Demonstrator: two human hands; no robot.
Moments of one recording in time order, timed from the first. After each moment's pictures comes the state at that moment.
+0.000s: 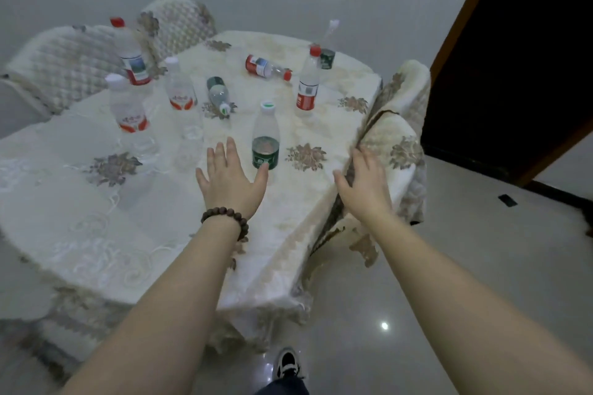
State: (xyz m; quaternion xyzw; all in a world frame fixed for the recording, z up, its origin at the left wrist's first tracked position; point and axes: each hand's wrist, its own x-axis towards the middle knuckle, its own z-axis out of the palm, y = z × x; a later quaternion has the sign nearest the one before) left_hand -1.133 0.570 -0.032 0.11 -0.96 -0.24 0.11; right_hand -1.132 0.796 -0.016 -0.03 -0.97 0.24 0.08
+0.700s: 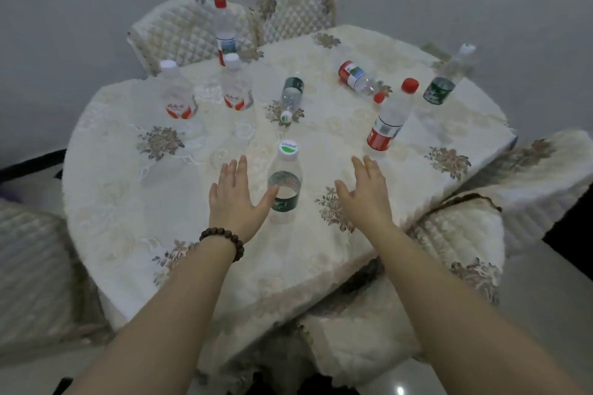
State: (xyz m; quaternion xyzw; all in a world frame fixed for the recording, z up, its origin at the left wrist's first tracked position) left_hand -1.225 0.600 -0.062 0.30 -0.91 -0.26 0.11; right_hand -1.355 0.788 -0.048 0.19 -0.94 0.27 -0.05
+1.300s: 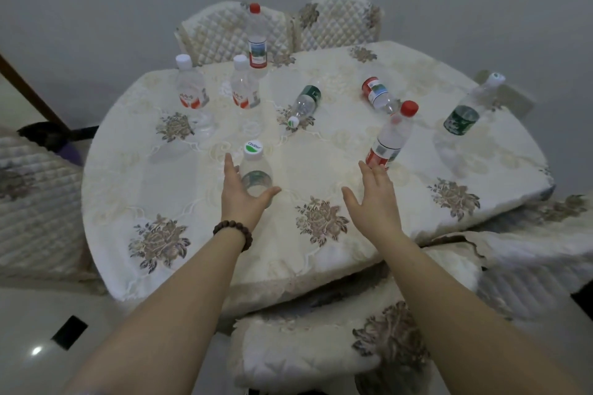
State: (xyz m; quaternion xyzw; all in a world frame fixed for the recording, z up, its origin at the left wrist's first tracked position) left_hand -1.276 0.681 -0.059 0.46 -0.70 -0.48 0.26; right_hand -1.431 0.856 -0.040 0.33 -0.90 0.29 -0.06
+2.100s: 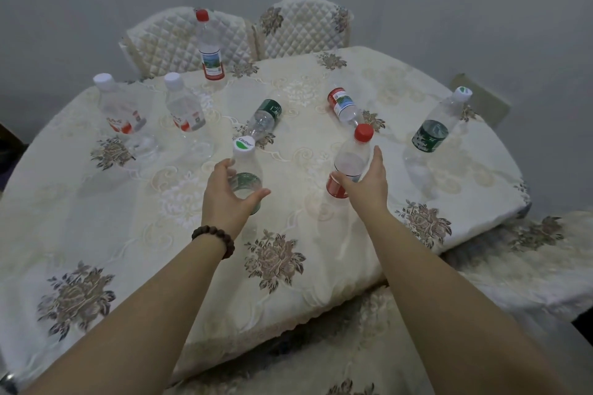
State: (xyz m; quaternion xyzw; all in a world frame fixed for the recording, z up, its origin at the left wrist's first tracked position) left_hand -1.392 0.682 -0.057 0.41 -0.76 -0.43 0.28; right_hand -1.586 0.835 -0.054 0.14 -0.86 0.48 -0.12
